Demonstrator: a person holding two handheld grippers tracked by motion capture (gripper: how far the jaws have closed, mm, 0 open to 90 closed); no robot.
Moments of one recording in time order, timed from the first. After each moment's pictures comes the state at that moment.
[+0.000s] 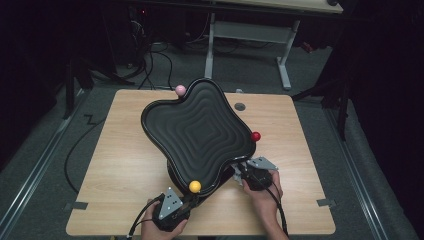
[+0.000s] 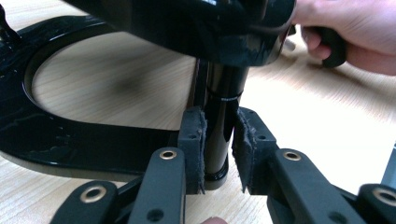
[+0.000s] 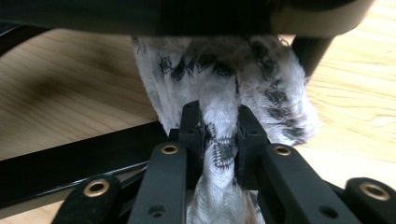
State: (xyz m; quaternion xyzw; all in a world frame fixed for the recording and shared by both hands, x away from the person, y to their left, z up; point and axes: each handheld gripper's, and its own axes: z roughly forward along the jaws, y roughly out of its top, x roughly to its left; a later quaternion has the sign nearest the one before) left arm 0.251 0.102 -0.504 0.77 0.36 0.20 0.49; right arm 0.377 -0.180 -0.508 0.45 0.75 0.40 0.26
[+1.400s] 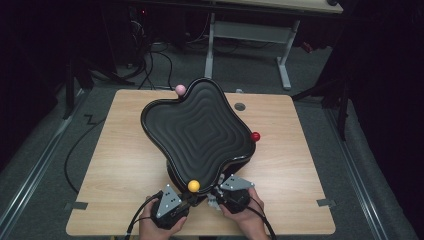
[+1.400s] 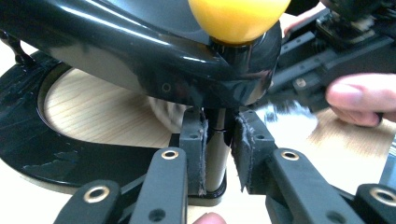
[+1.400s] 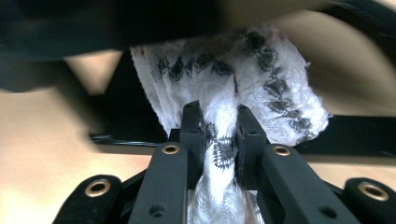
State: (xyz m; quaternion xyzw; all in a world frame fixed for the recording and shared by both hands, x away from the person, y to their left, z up) left arm 0.251 0.104 -0.490 0.77 0.35 0.21 0.50; right arm 0.316 -0.118 -0.507 0.31 0.83 0.43 0.15
